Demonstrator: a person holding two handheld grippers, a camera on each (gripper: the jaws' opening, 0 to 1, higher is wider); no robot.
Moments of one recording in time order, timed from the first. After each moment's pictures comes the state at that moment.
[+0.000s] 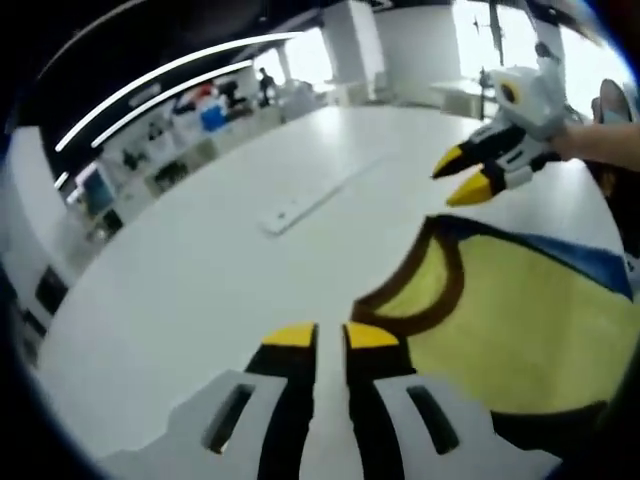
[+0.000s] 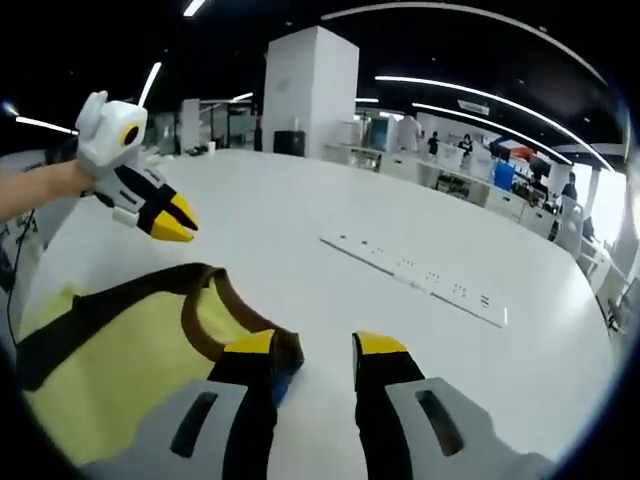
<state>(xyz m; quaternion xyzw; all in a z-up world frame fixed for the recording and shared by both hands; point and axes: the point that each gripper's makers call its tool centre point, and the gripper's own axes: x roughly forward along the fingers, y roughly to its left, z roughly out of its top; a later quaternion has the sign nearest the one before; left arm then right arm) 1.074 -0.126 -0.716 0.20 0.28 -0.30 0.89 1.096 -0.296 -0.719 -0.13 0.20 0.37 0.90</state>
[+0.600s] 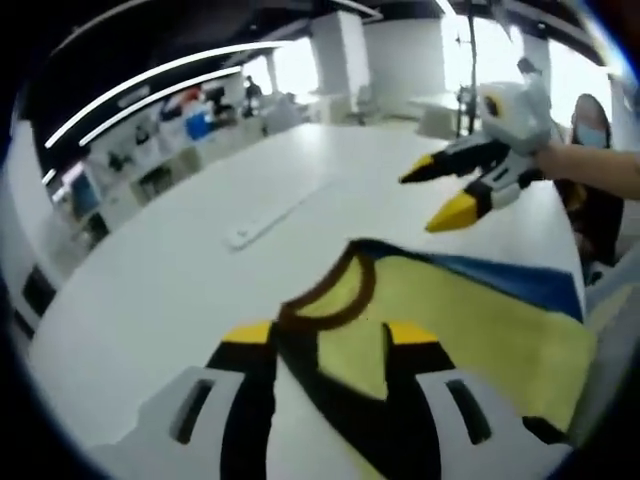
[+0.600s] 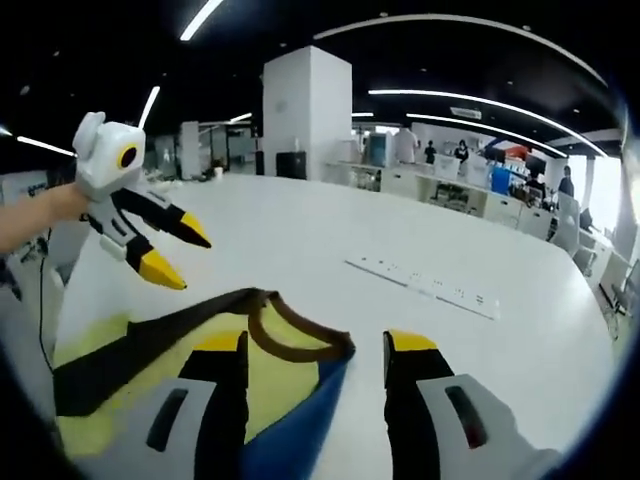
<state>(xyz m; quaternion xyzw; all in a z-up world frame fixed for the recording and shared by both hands) 0.987 -0.162 -0.678 0.17 0.29 -0.35 0.87 1.022 -0.299 -0.672 -0.10 0.18 0.38 0.90</state>
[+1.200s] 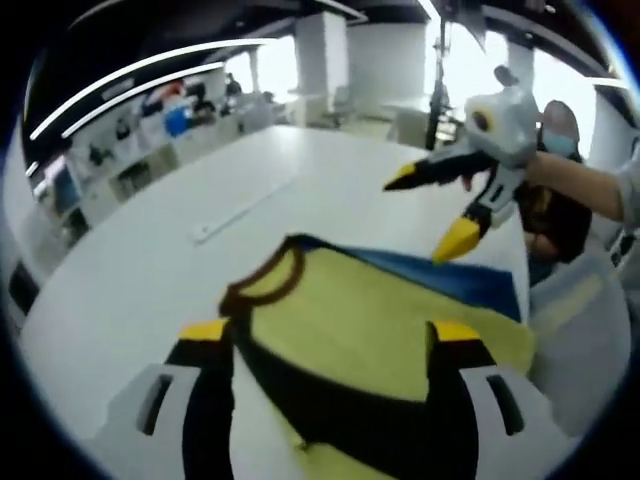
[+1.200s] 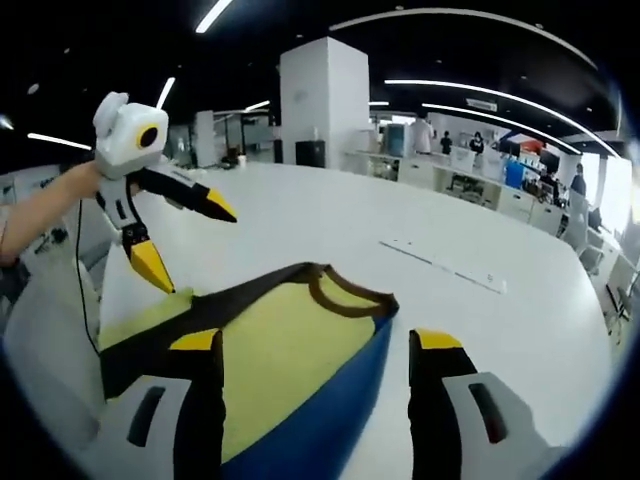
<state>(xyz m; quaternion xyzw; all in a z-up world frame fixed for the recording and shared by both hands) 0.910 -0.176 -0.653 0.16 0.29 -0.39 0.86 0.931 -0.303 -0.661 -0.11 0.21 0.41 0.88</state>
